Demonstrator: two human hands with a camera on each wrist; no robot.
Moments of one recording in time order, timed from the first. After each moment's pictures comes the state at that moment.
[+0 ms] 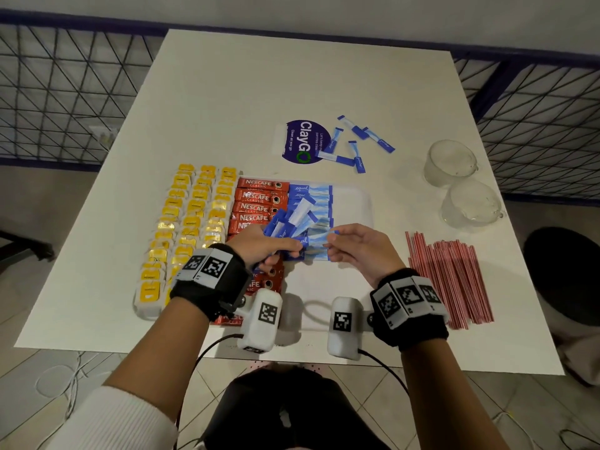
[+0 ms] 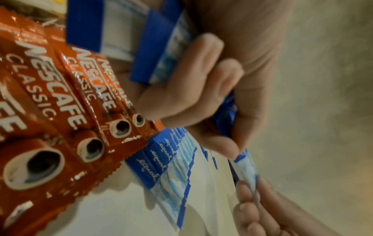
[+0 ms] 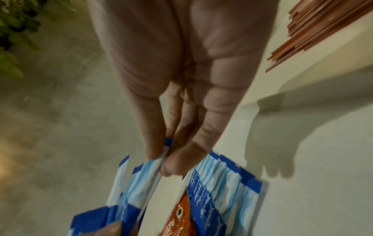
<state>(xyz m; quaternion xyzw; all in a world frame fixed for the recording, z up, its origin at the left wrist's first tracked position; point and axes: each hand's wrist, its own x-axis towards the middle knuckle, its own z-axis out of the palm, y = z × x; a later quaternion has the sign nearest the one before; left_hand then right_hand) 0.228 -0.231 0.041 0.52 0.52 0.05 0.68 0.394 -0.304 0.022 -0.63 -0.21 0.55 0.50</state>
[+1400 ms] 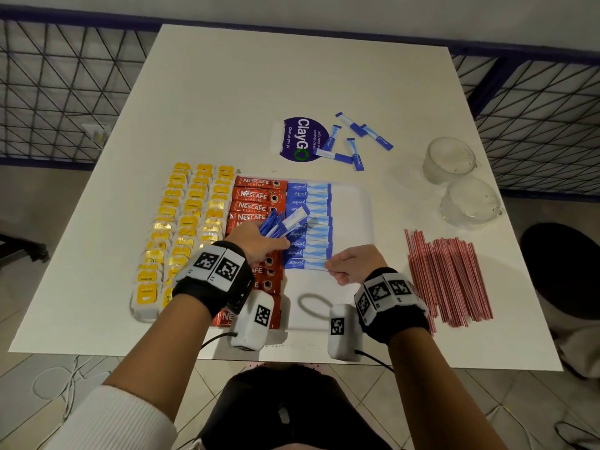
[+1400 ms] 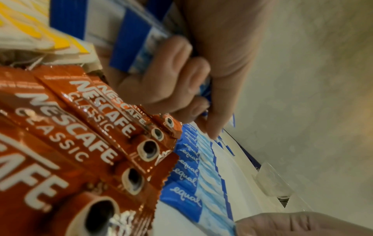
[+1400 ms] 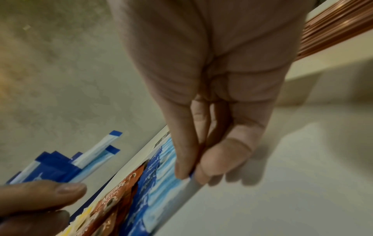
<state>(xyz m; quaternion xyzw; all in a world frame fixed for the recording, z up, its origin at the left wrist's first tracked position) 0.229 -0.222 0.034 0.59 0.61 0.00 0.52 0.400 -0.303 -0.016 -0.76 -0.21 0.55 0.26</state>
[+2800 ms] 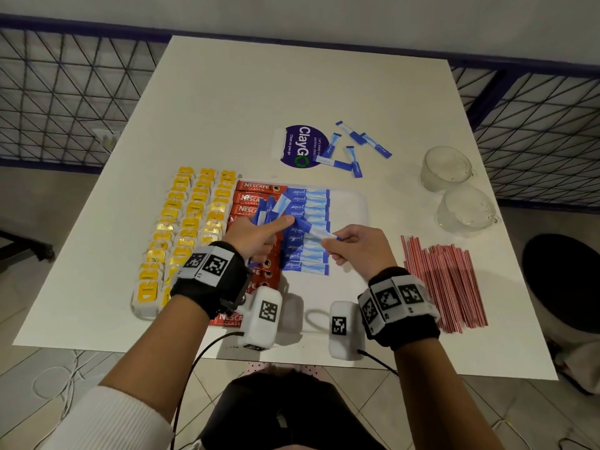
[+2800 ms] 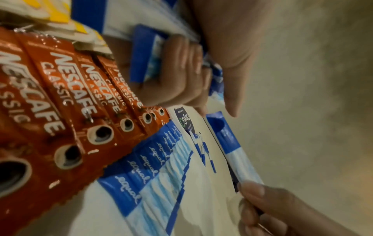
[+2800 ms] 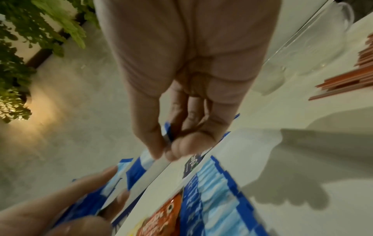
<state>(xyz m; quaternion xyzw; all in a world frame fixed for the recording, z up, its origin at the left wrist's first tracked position) 0.231 -0.227 0.037 0.45 0.58 0.16 0.66 0.395 -0.301 0.029 -0.74 -0.32 0.45 0.38</state>
